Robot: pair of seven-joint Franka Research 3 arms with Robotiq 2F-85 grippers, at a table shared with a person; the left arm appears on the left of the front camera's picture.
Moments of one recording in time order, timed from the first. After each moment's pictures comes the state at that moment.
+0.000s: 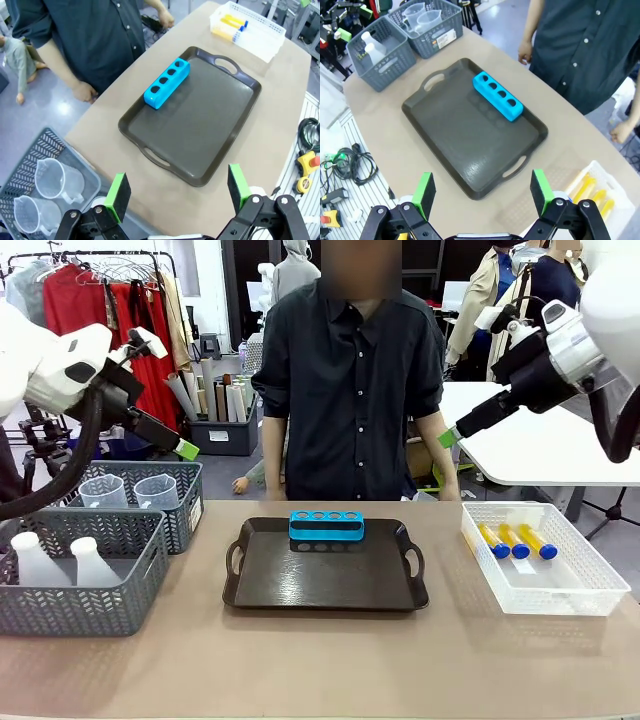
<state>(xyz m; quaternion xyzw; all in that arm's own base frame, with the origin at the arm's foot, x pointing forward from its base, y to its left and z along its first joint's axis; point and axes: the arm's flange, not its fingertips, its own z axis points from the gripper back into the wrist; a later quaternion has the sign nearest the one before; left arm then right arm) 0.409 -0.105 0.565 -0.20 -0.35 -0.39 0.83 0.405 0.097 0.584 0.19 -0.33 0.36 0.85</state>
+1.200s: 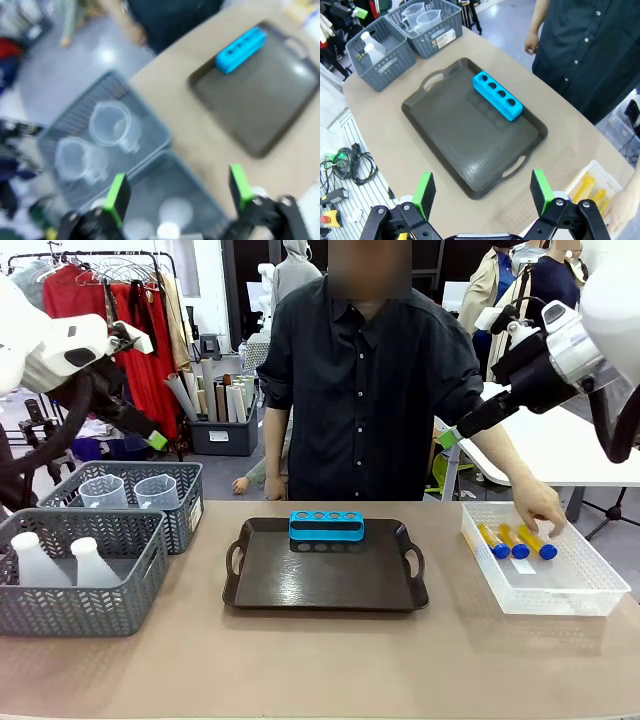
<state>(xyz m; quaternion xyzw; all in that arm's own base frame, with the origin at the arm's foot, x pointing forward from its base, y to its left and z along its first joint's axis) 0.451 -0.054 0.582 -0.04 -0.30 -0.29 0.91 0.405 0.096 0.584 0.19 -0.33 0.36 0.85</state>
